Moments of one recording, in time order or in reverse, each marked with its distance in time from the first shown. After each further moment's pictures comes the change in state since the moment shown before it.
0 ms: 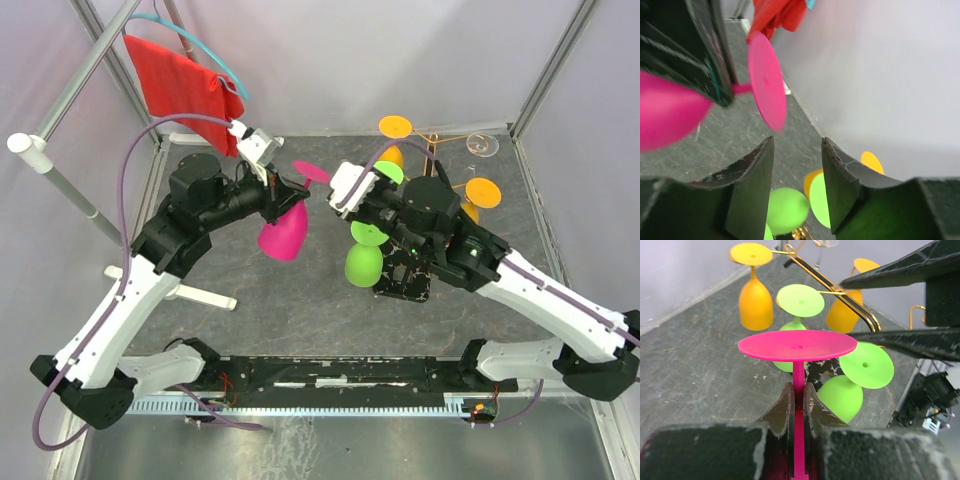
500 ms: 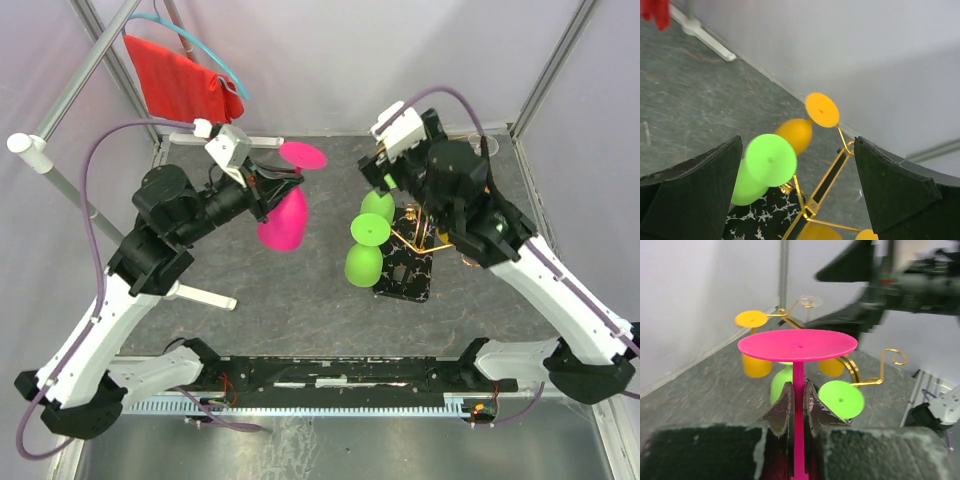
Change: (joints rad) left arm -0.043 -0.107 0.030 0.104 -0.085 -0.024; right arm -0.143 0.003 0.165 -0.192 0.224 0.188
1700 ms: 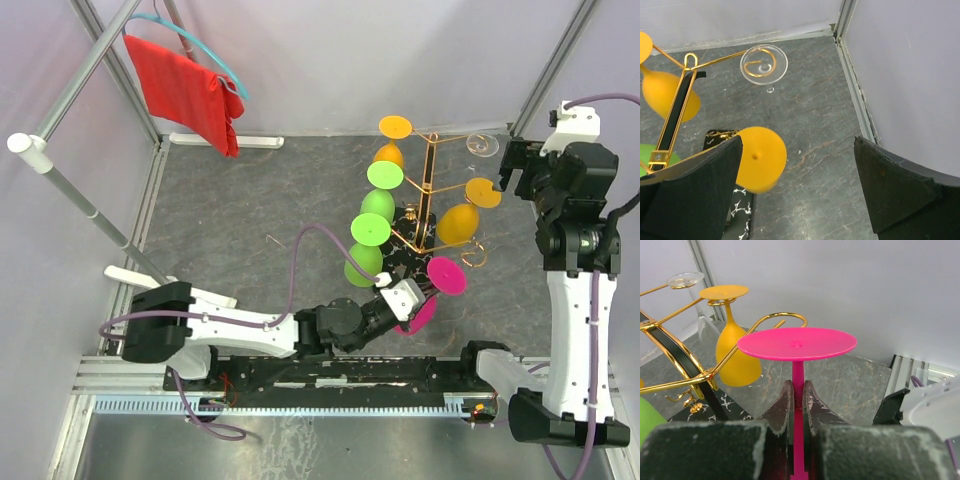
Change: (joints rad) left arm -0.886 0.549 -0.418 1.099 -0.715 0.238; right arm -0.958 -0.190 -0.101 -0.286 -0.347 0.398
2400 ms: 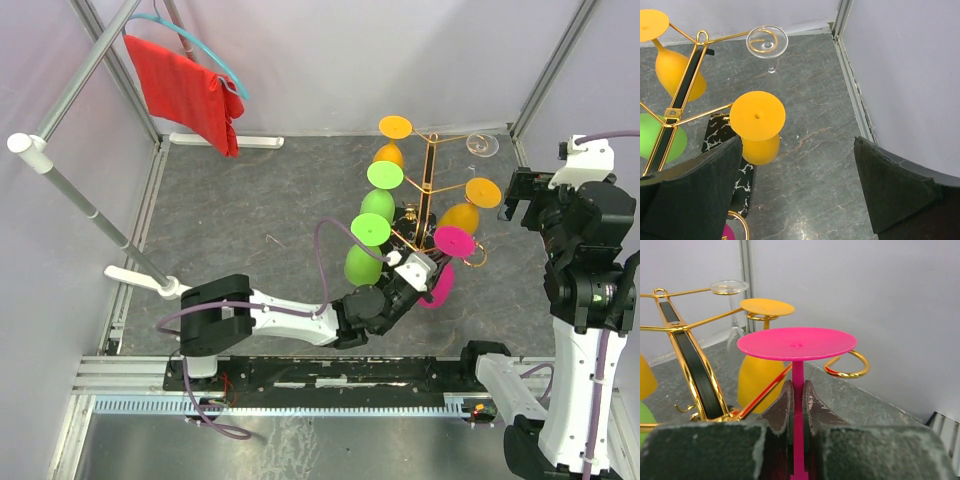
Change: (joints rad) left arm 0.085 0.301 0.140 0.328 -0.116 -0.017; right arm -0.001 -0.183 -0.023 -0.131 -0.024 -0.013
